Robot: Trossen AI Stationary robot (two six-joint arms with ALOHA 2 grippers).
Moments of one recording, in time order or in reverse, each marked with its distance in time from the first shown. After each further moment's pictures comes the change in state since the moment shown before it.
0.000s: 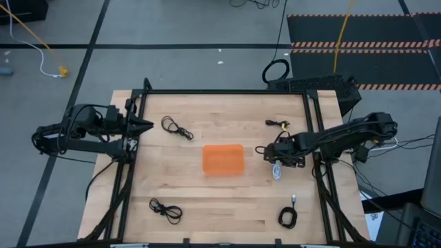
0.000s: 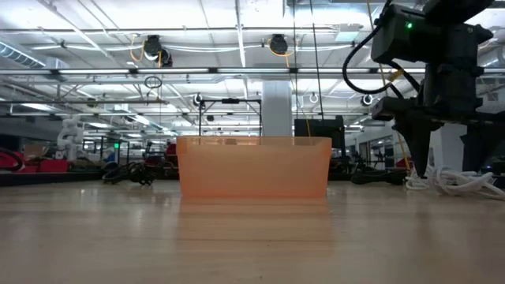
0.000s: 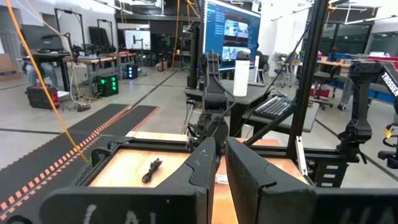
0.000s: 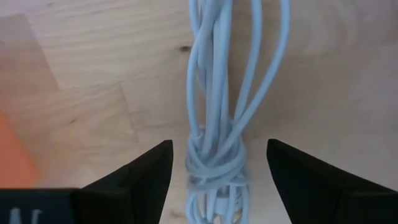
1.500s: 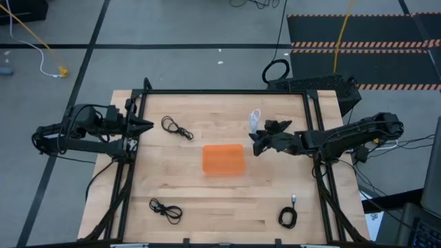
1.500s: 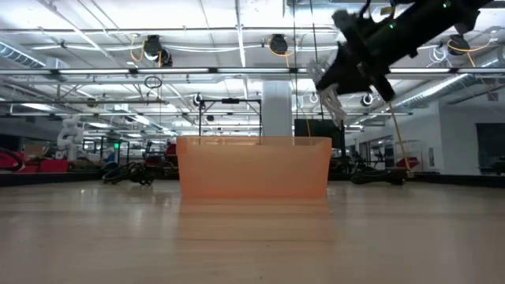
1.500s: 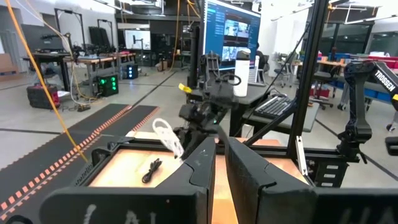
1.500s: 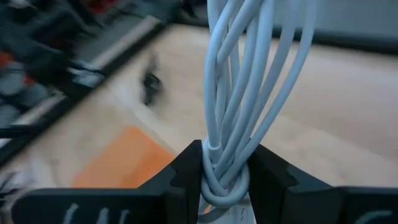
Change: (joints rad) left arm 0.000 0.000 0.000 0.000 0.000 0.000; right arm 0.014 -0.129 -0.001 0.746 0.634 -1.100
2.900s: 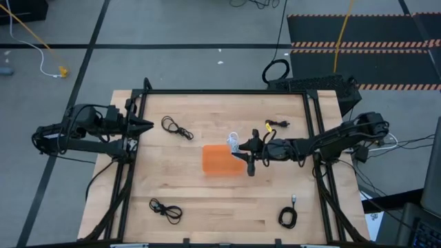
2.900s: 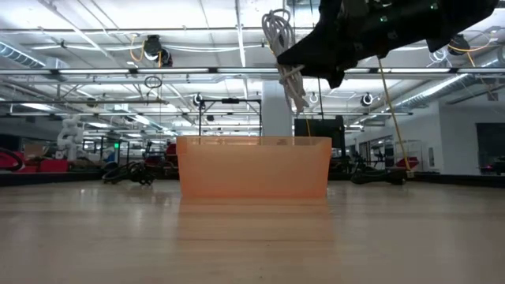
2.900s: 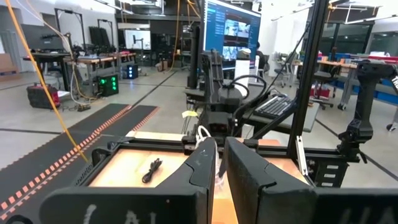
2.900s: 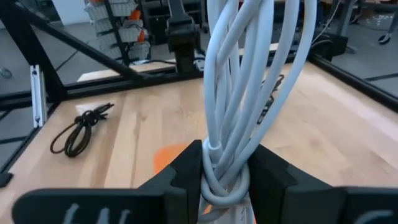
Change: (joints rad) left arm 0.000 0.000 0.000 0.000 0.000 0.000; right arm 0.058 0.248 0.000 0.506 -0.296 -0.539
